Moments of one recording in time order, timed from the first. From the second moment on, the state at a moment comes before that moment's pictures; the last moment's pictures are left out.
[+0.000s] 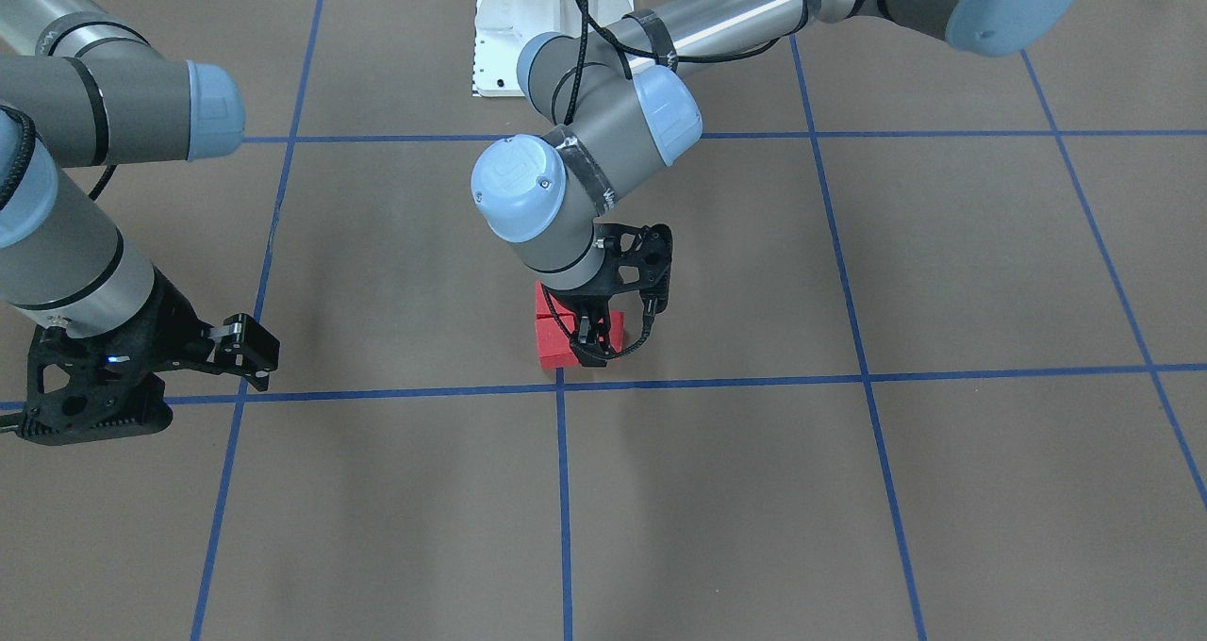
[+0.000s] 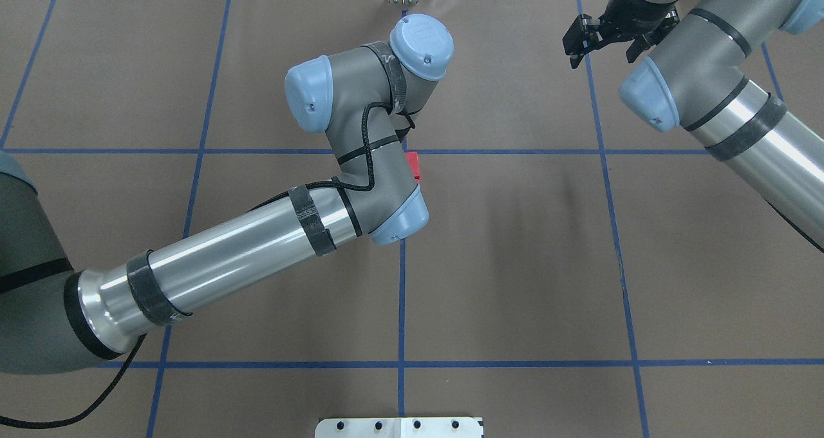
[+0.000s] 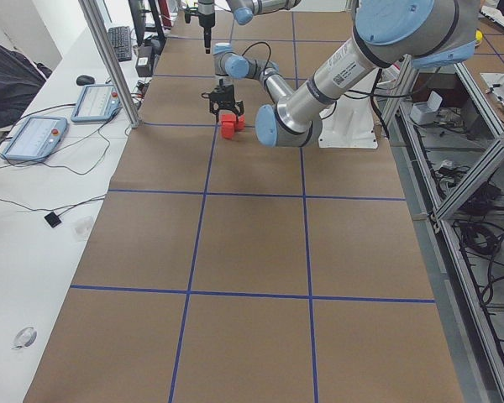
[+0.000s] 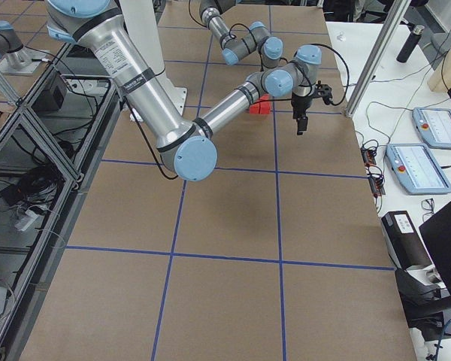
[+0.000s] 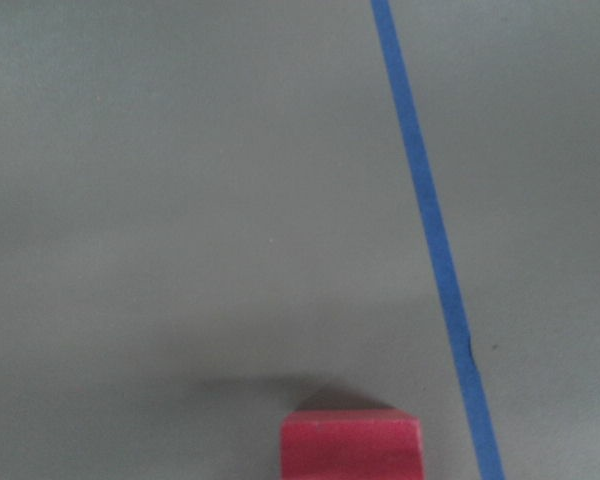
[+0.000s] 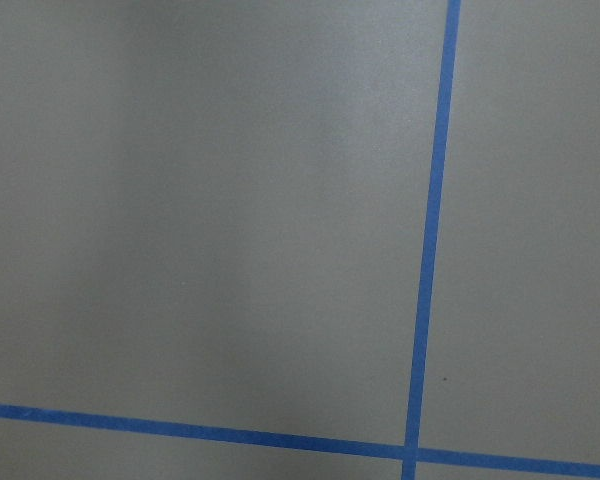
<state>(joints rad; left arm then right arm) -0.62 -2.69 -1.14 -1.31 -1.85 -2.40 1.04 -0.93 1.57 -1.68 2.14 0.64</state>
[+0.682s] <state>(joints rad) -0.61 -2.62 -1.18 -1.26 -1.85 -2.26 1.04 -0.93 1.56 -1.68 2.14 0.64</state>
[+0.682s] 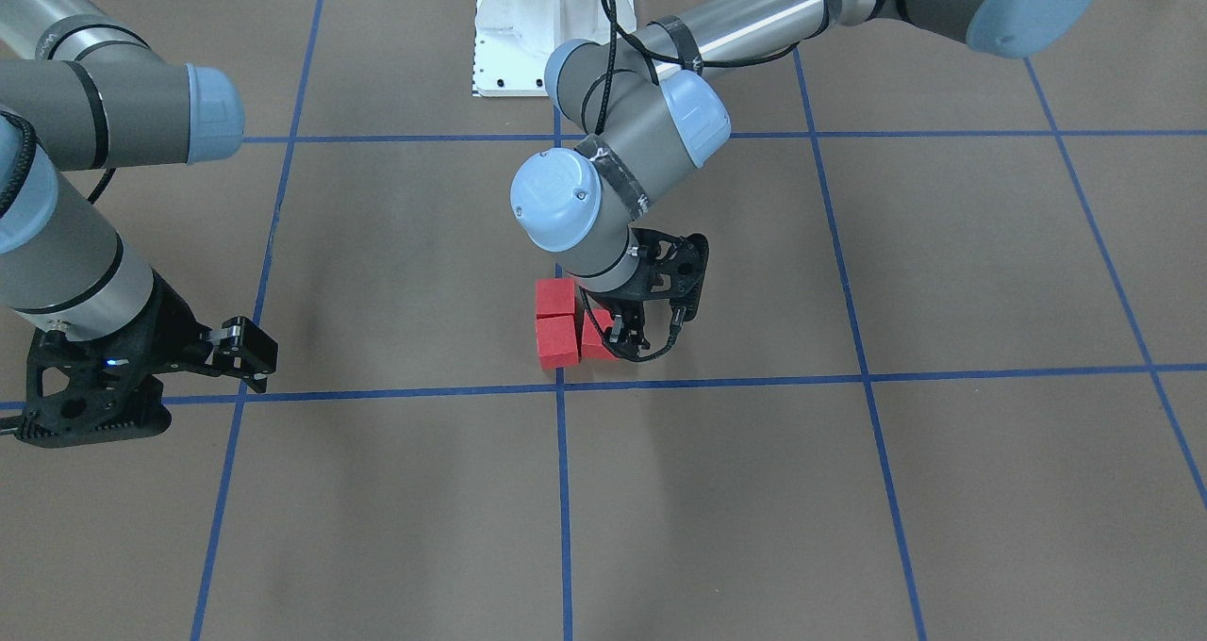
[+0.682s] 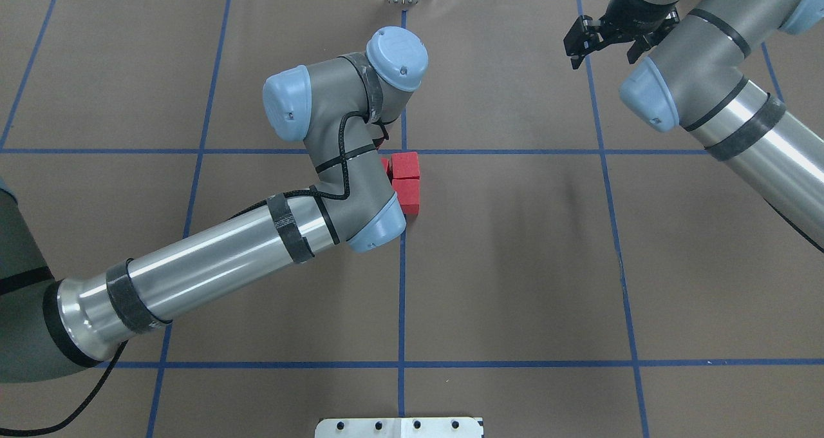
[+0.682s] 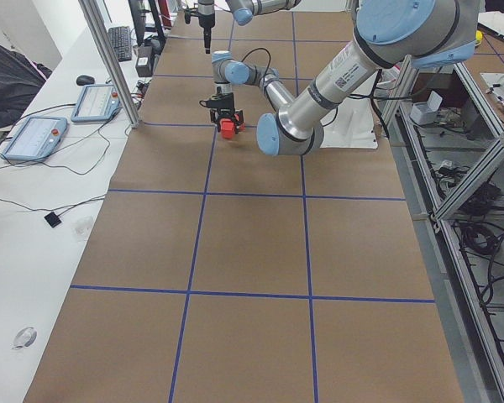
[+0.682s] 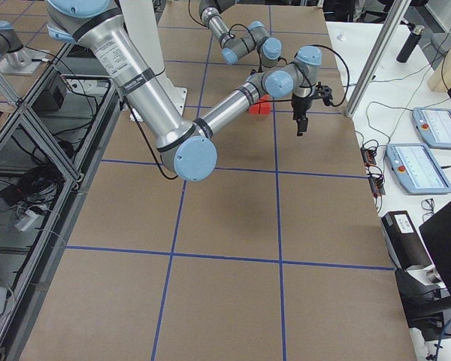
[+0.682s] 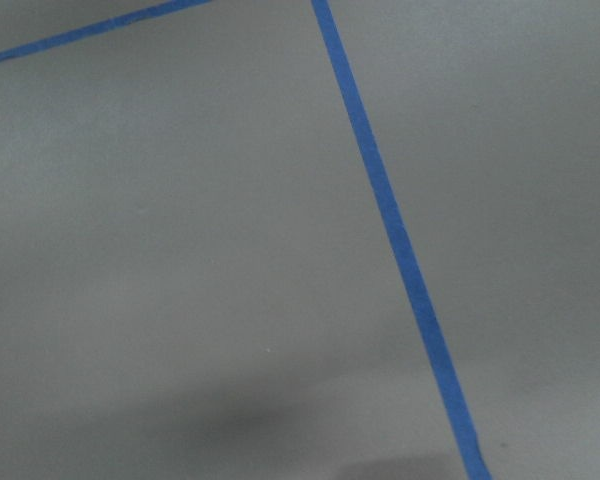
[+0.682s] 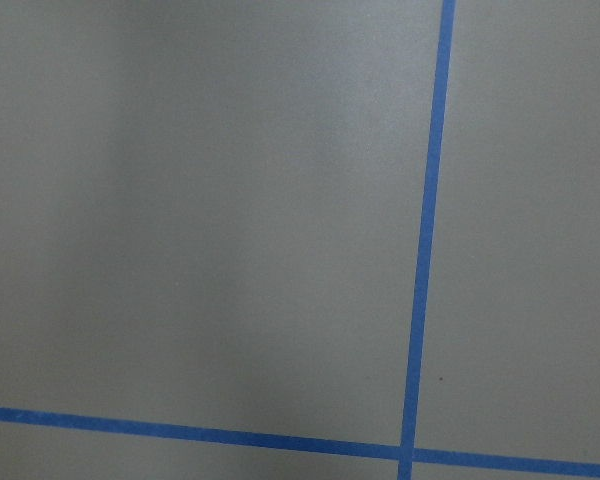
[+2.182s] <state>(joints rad) -0.59 -2.61 -1.20 -1.27 -1.85 -2.27 1.05 -0.93 1.56 -1.68 2.14 0.63</state>
